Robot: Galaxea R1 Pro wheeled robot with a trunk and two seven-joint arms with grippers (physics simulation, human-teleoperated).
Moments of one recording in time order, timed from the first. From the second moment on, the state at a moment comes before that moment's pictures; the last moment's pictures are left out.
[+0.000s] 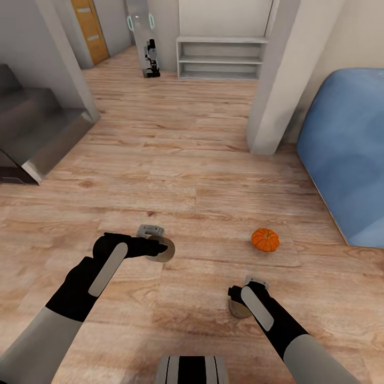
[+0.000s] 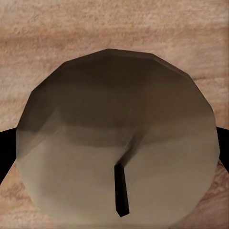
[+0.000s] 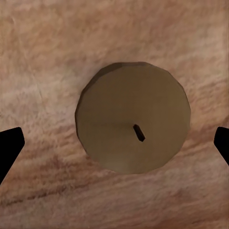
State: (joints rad) left arm -0.74 0.14 -0.37 -1.38 0.58 1.05 0.17; right arm -0.62 -0.03 0.40 -0.83 -0.87 0.55 -0.66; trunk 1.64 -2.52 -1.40
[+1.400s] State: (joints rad) left arm -0.74 0.14 -0.37 -1.38 0.58 1.05 0.17; right arm -0.62 -0.03 0.42 -0.81 -0.87 0.50 -0.65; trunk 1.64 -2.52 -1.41
